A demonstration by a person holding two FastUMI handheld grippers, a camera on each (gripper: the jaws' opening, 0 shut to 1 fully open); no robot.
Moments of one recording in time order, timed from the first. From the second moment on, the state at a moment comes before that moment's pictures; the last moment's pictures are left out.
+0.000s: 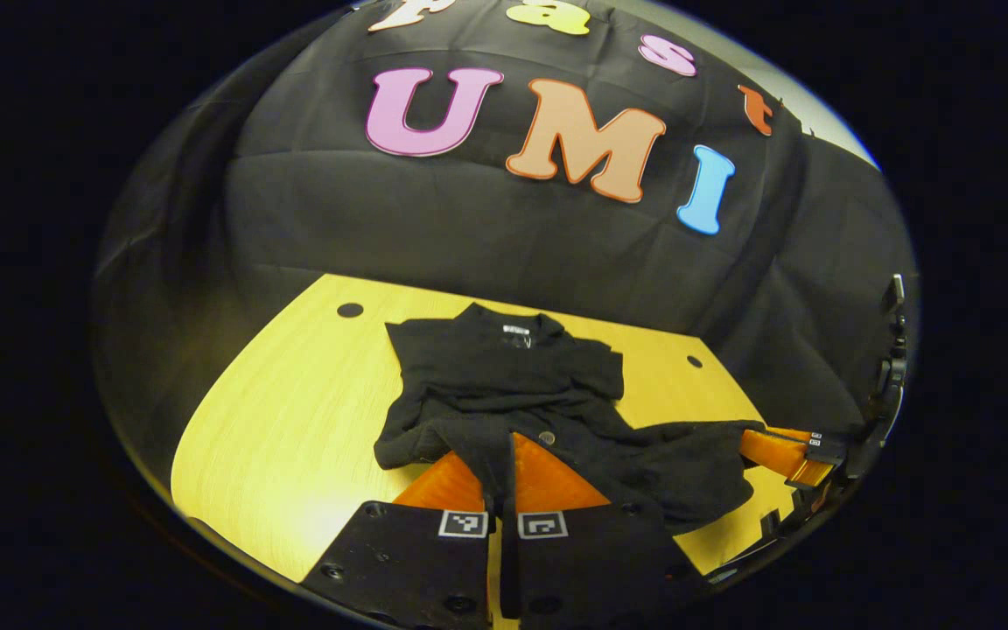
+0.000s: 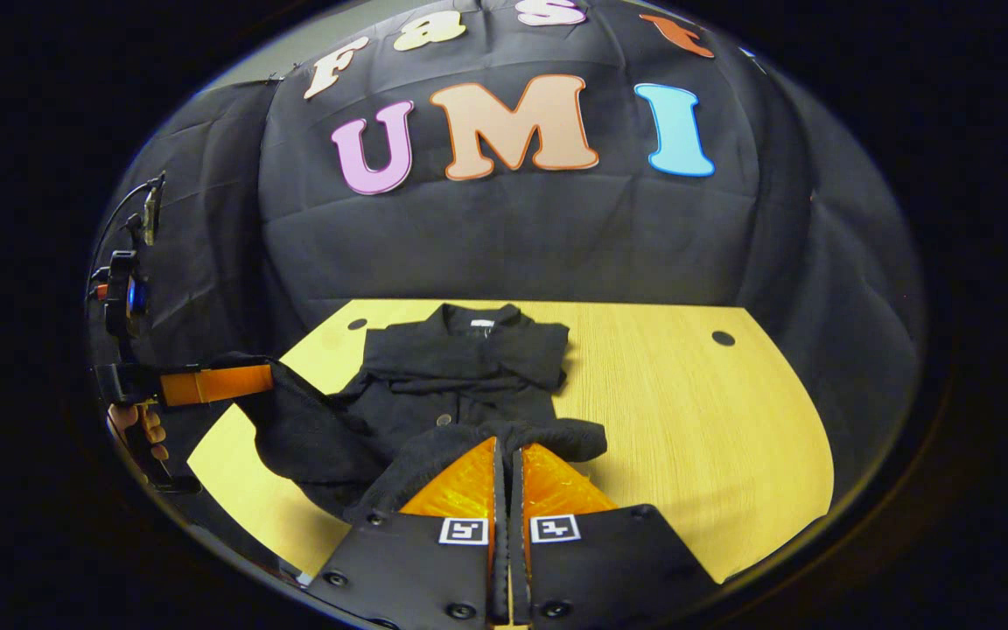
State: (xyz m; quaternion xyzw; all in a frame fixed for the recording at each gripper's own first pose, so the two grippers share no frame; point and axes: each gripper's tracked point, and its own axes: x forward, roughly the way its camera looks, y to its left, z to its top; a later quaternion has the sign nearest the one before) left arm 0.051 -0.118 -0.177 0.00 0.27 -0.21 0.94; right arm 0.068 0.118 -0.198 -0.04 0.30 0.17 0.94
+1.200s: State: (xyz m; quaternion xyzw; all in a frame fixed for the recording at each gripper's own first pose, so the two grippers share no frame) left arm 0.277 -0.155 -0.168 0.01 0.23 -0.18 0.96; right arm 0.326 0.184 -0.167 -0.04 0.24 0.14 0.96
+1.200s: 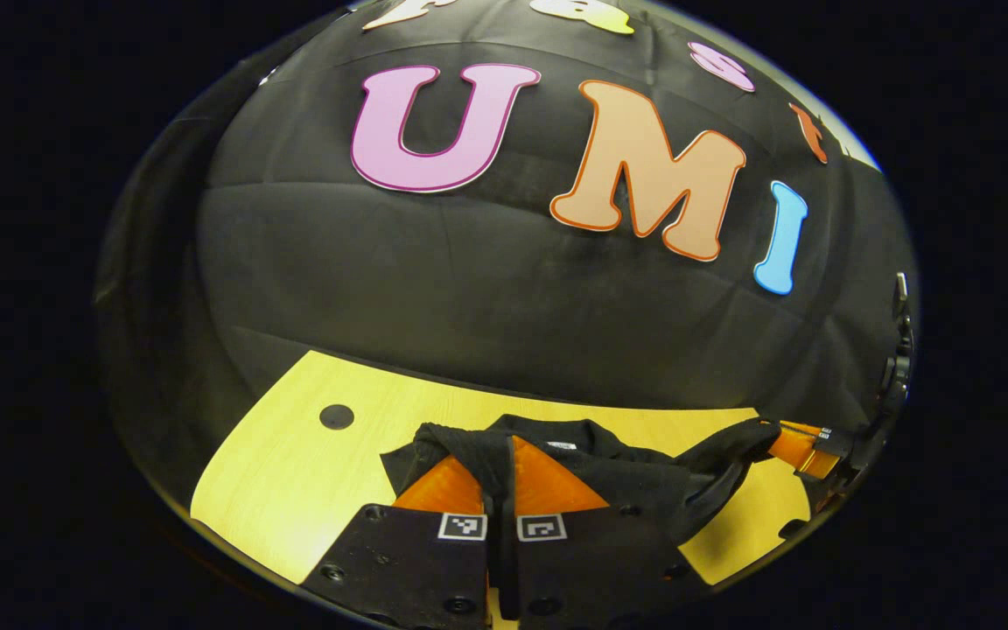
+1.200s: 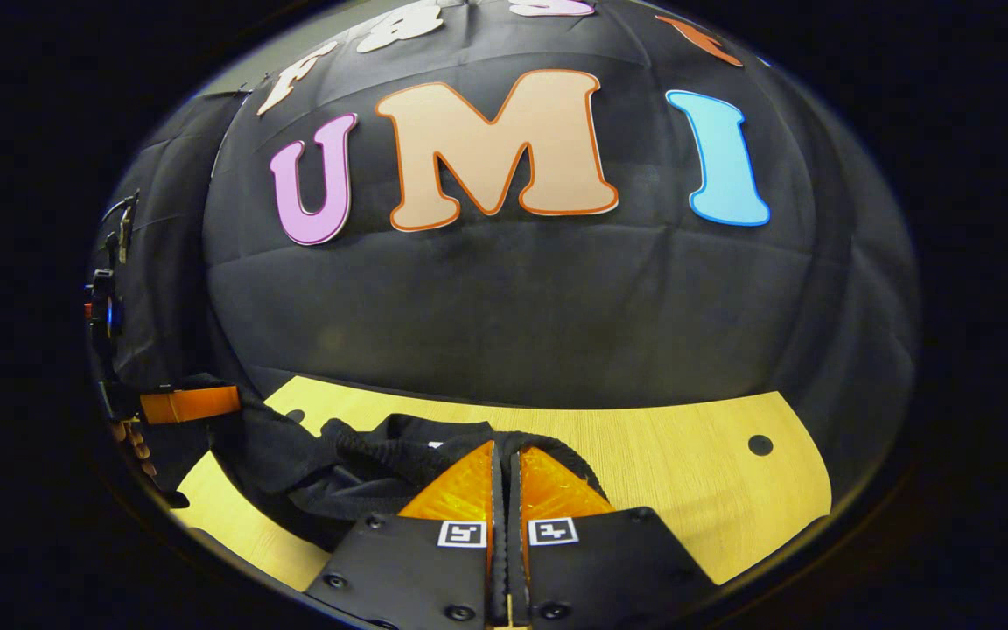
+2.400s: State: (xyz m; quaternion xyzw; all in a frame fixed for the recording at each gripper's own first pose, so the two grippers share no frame) left arm 0.341 -0.171 -0.182 0.06 0.16 -0.18 0.97; right arm 0.375 0.195 -0.175 0.00 0.22 0.13 0.97
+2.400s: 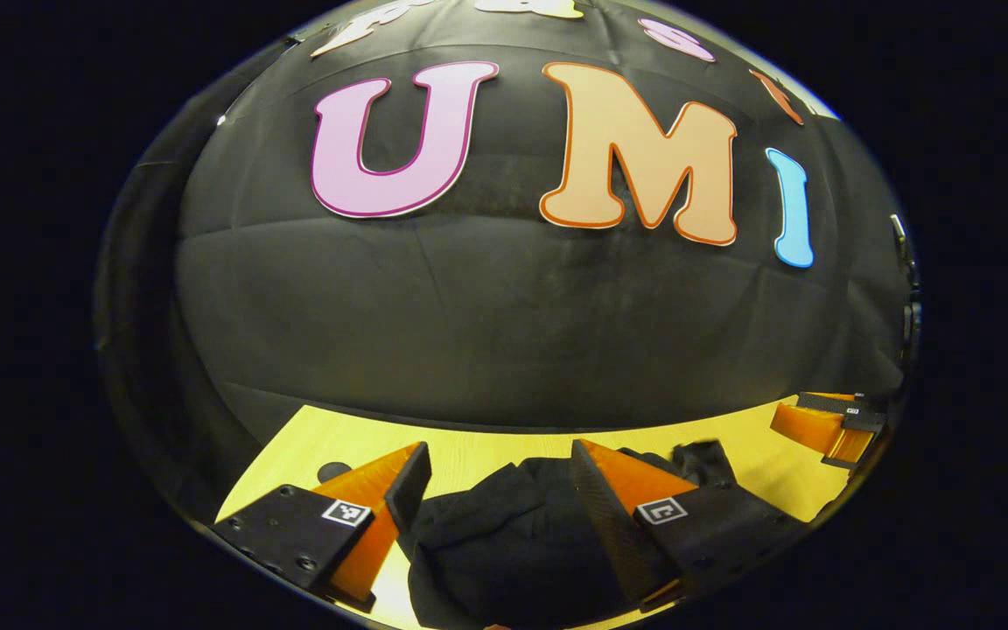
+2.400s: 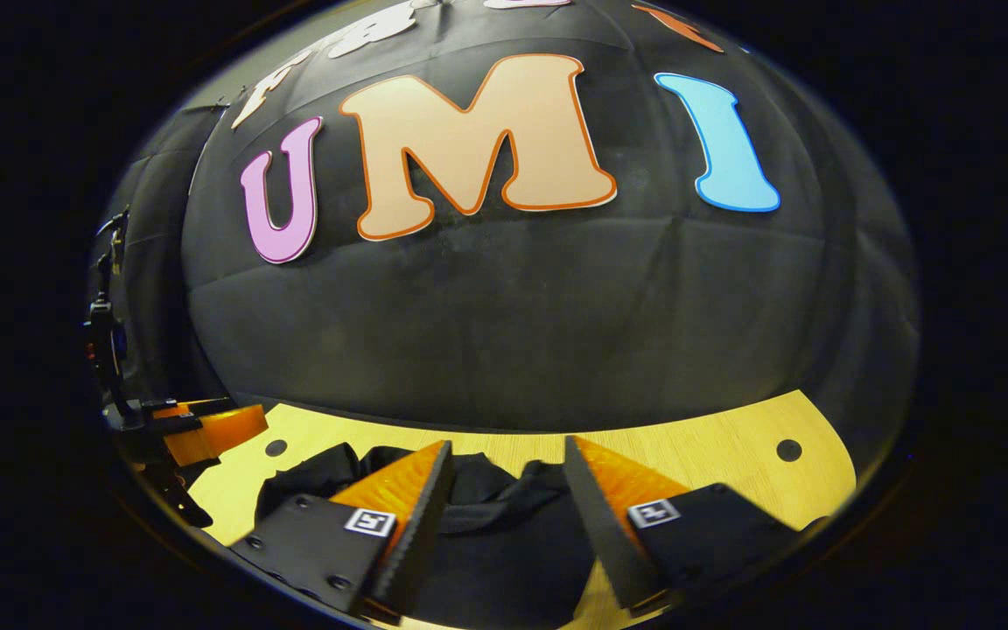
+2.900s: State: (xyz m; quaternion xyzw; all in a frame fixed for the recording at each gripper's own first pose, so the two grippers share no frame) left arm 0.303 -0.142 -0.109 0.03 0.11 -0.18 0.98; right arm 0.322 0.168 -0.093 -0.01 0.14 0.12 0.98
